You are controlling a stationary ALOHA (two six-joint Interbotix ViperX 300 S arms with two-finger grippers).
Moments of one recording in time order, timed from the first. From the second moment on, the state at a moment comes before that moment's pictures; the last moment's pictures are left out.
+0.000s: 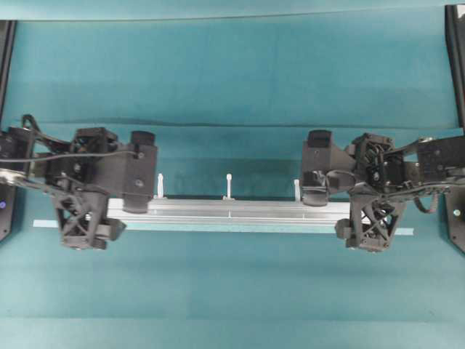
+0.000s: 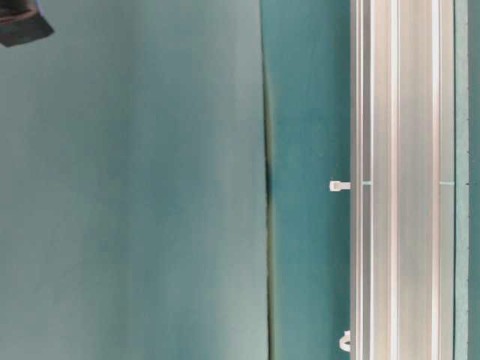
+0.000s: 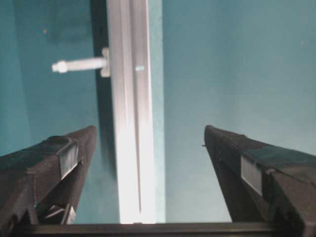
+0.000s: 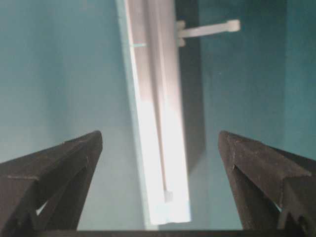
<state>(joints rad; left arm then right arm) -0.06 -0.30 0.62 0.03 0.86 -0.04 0.05 -0.25 0.67 -0.03 0.89 0.17</state>
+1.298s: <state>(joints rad) -0.02 -0.02 0.76 0.03 0.49 -0.09 0.06 -0.04 0.80 -0.06 0.56 0.17</state>
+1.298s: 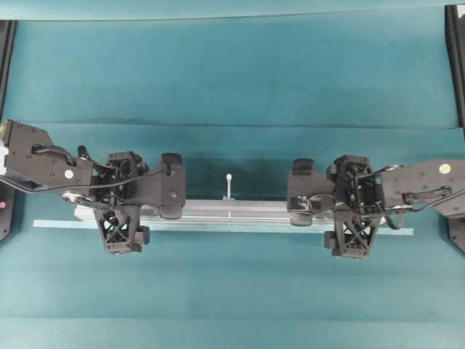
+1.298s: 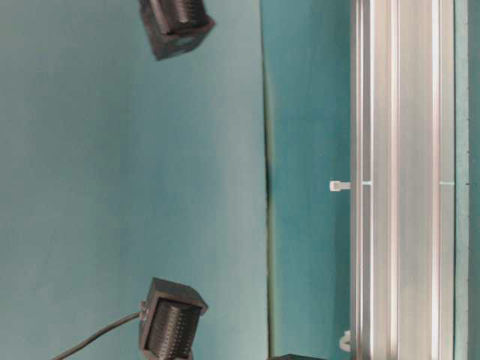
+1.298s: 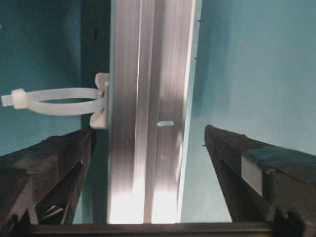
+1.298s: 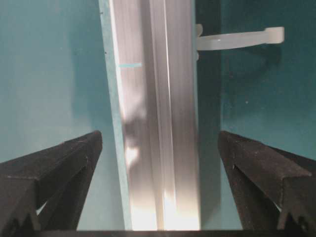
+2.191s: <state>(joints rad) -0.02 -0.01 0.77 0.03 0.48 -0.08 0.05 -0.02 0.81 -0.04 0.54 0.17</state>
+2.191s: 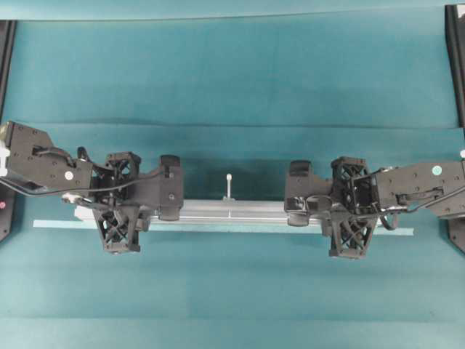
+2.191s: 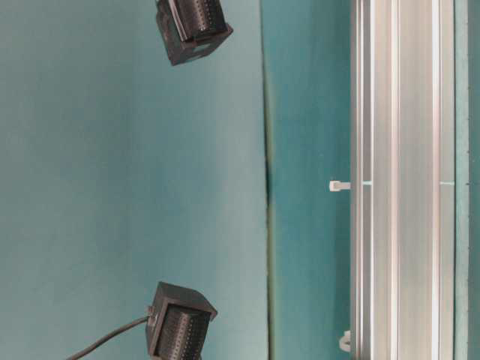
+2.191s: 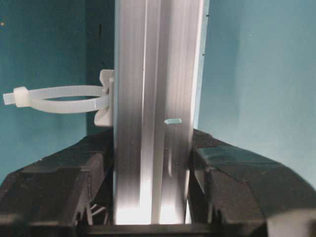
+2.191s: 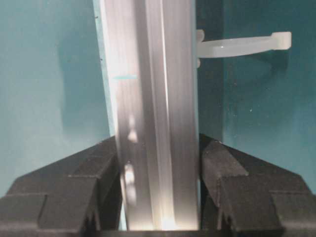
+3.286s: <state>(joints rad) -0.02 -0.30 0.65 0.03 0.86 -0.08 0.03 -0.24 0.61 0.00 0.97 0.17</state>
